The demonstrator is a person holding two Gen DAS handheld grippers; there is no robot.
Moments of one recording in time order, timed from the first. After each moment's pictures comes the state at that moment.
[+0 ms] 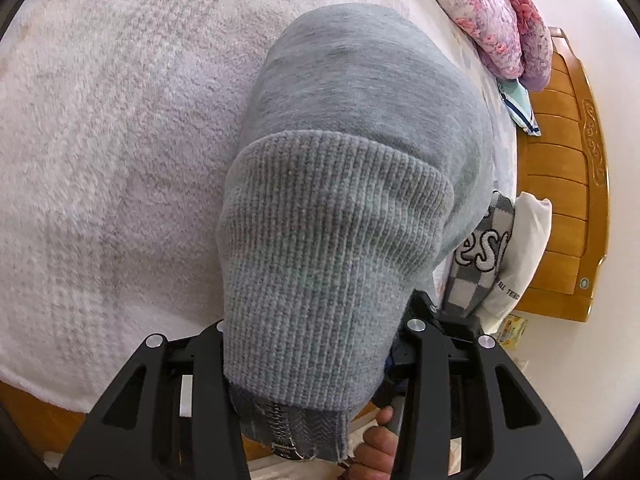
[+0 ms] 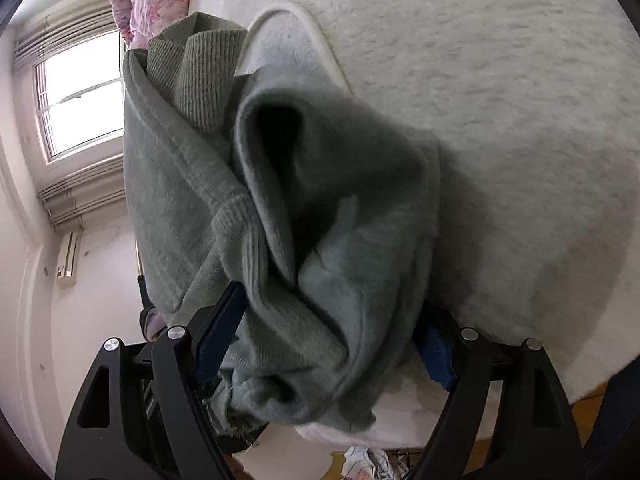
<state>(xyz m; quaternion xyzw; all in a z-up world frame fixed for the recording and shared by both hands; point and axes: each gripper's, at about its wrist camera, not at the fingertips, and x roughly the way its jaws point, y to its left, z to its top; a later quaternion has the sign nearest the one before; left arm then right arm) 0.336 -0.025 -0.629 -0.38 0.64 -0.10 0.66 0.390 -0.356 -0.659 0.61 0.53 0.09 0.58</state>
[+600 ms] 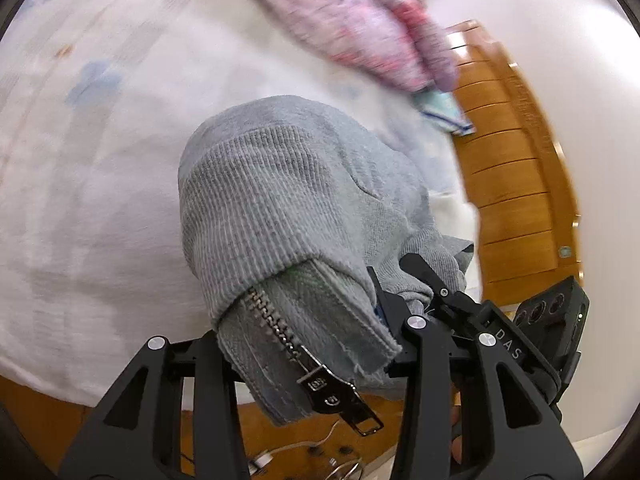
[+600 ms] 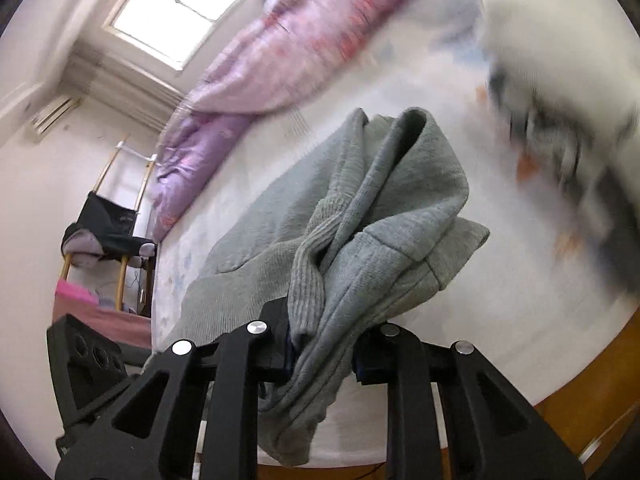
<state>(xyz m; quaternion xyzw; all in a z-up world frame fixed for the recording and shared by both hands) 0.326 -0.130 -0.471 -0.33 0.51 -0.15 0.78 0.418 -0.421 -0.428 0.32 0.46 0.14 0.82</state>
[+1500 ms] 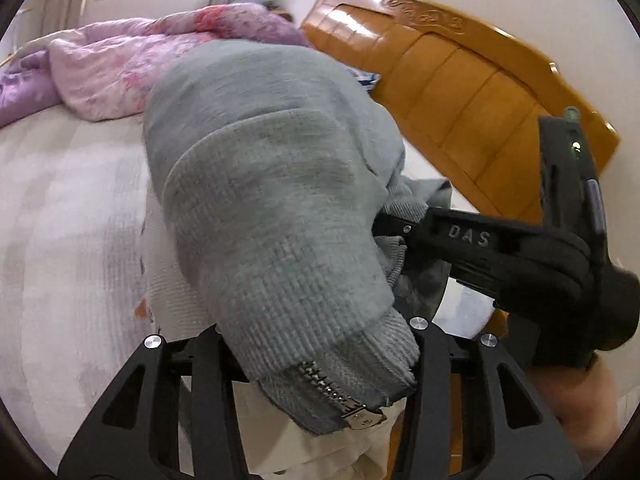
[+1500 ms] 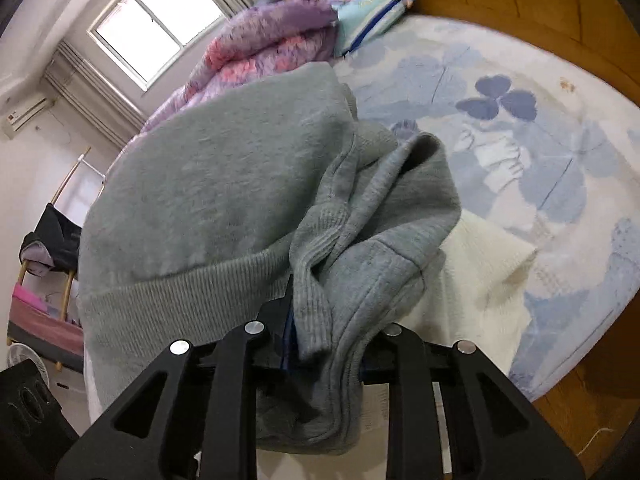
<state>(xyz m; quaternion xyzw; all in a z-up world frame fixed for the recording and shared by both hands) 0.355 -0.547 -0.503 -0.11 0.40 -0.21 0.89 0.507 -0.751 -0.471 0.24 0.43 0.06 0.87</state>
